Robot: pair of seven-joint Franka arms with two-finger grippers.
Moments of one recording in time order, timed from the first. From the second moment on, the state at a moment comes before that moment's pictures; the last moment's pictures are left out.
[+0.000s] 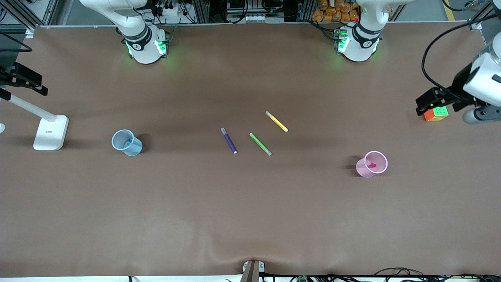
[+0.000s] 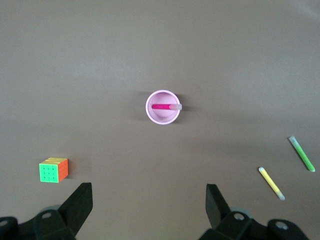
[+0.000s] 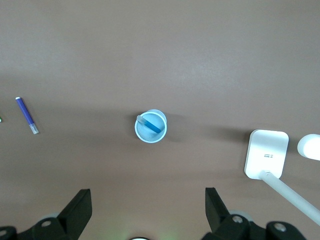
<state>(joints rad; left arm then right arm) 0.08 0.05 -0.23 -1.48 0.07 1.55 -0.24 0.03 0.00 -0.10 -1.46 0.03 1.42 -0.19</state>
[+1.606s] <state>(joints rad) 0.03 -0.08 -0.13 -1.57 0.05 1.48 -0.24 0.05 0.00 -0.09 -1.46 0.03 1.41 -0.06</state>
